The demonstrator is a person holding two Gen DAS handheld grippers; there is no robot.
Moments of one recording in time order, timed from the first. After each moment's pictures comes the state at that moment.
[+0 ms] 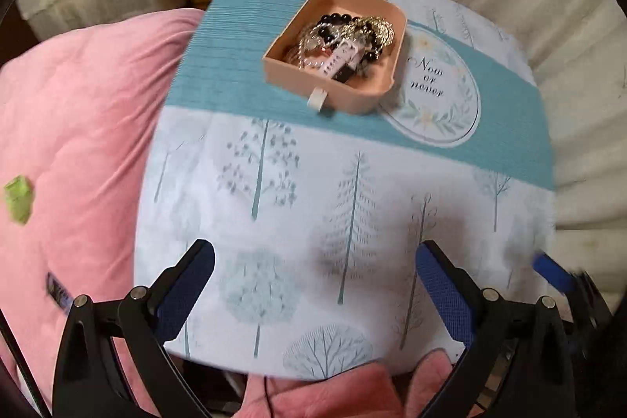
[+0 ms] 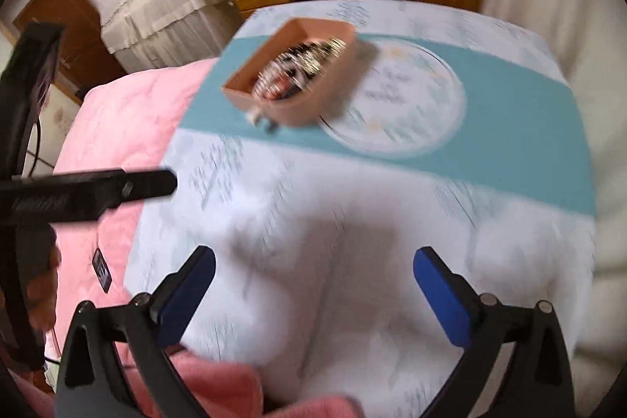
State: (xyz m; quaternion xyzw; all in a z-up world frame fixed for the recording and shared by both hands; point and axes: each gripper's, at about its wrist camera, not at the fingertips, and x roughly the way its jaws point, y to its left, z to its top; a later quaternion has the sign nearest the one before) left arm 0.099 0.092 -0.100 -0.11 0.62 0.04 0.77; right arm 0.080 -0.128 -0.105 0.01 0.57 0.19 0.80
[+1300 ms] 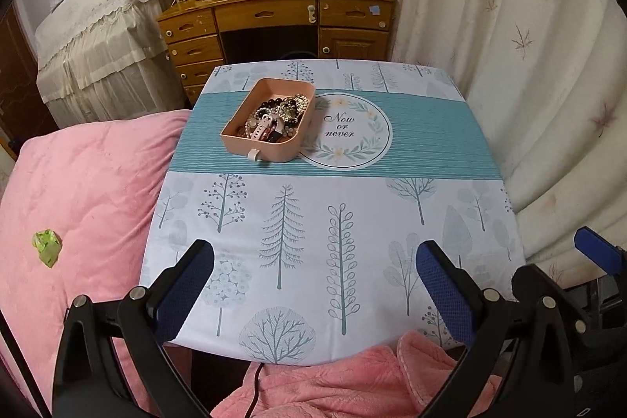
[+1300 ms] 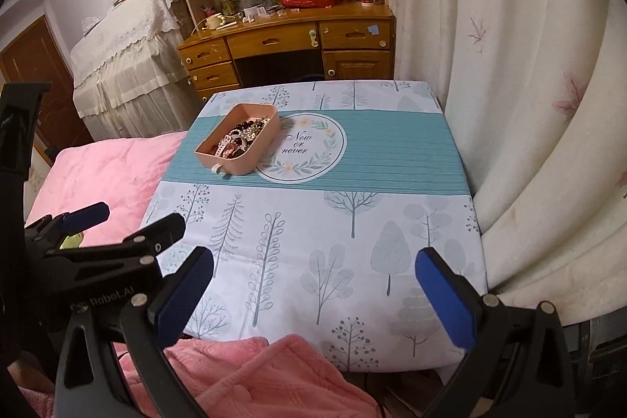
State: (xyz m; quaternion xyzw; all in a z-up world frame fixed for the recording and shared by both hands) left arm -0.008 -0.024 -0.006 -0.02 0.47 0.03 0.88; right arm -0.014 -0.205 -0.002 0.02 0.44 0.10 0.89
